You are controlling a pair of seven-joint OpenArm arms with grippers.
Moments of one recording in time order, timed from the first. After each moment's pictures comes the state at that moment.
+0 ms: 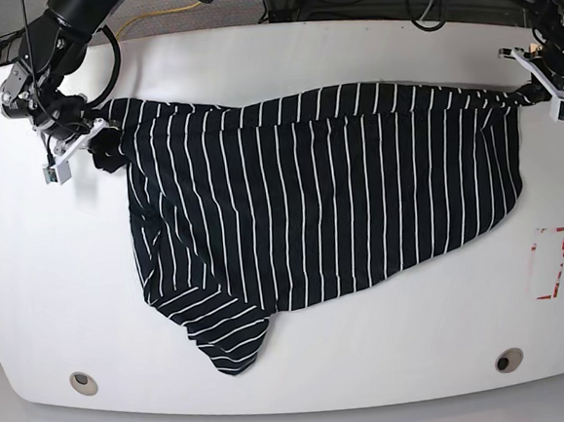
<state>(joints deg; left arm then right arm) 28.5 -22.8 -38.0 112.5 -21.2 -29.5 53.5 -4.0 6.9 44.9 86.1 26.1 41.1 -66.1</state>
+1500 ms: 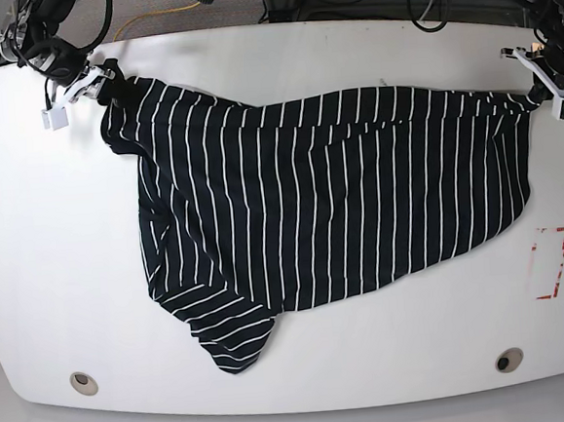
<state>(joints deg) 28.6 -22.8 -37.8 112.5 -20.9 -29.5 53.5 -20.3 8.0 44.7 86.0 62.7 40.6 -73.9</state>
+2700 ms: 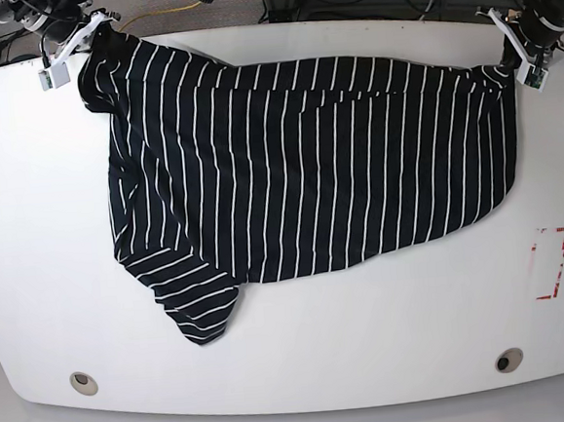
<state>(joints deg) 36.5 -21.4 -34.9 112.5 -20.8 -39.4 46.9 -35.6 6.5 44.9 108.0 61.2 40.7 -74.7</state>
